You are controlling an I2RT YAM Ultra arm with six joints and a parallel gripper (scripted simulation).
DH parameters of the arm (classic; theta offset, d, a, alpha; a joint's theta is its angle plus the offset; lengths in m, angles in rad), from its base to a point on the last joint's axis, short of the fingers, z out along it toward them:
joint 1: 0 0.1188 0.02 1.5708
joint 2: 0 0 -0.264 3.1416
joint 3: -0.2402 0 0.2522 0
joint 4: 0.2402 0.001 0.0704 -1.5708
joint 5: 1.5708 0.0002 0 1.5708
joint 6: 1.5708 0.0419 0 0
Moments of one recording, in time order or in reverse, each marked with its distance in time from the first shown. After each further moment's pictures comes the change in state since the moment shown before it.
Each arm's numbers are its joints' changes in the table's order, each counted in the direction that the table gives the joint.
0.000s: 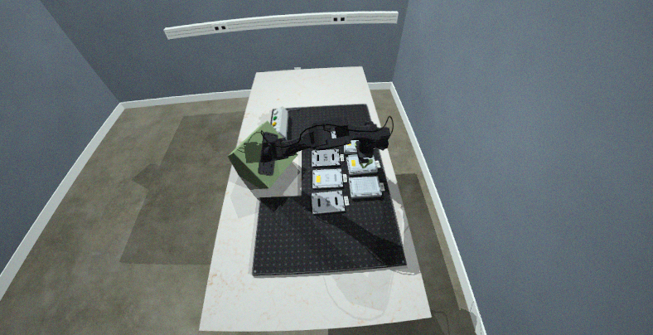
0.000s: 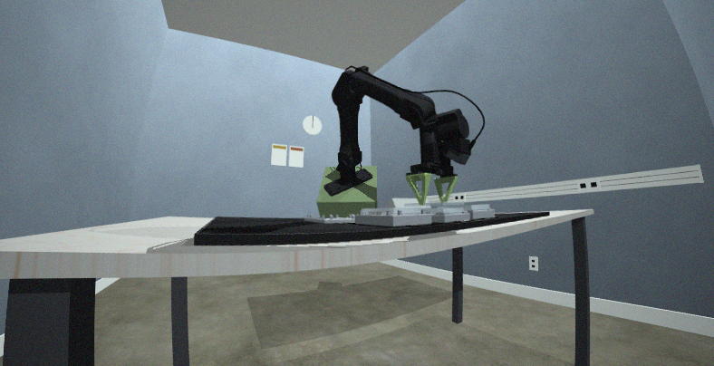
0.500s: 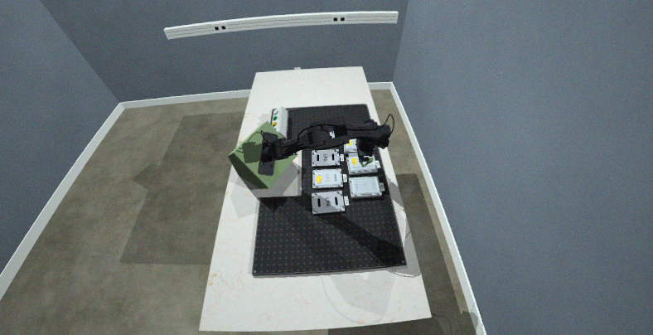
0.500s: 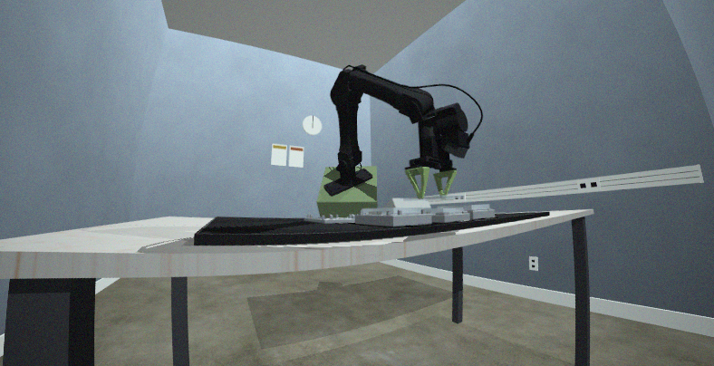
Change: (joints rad) arm 0.021 0.028 -0.015 0.052 0.004 0.033
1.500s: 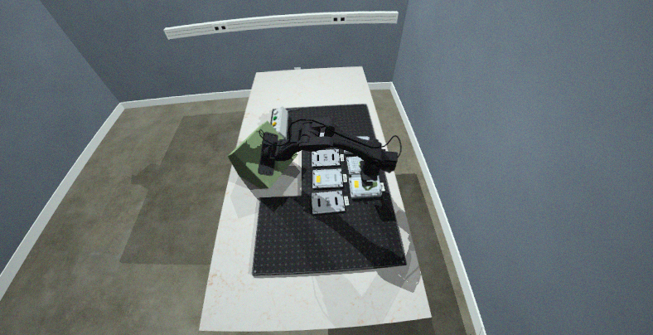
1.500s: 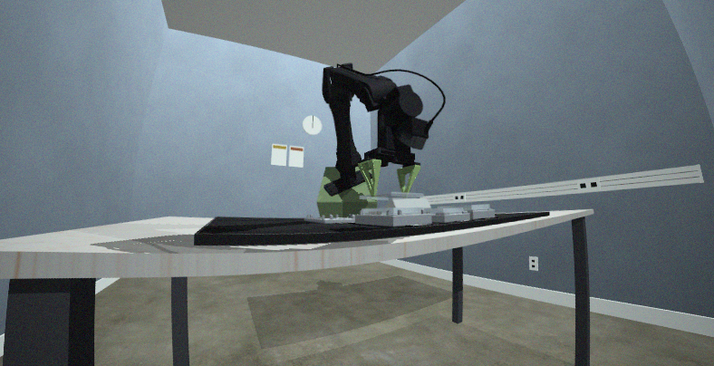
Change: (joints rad) arm -0.376 0.166 -0.022 0.009 -0.193 -0.293
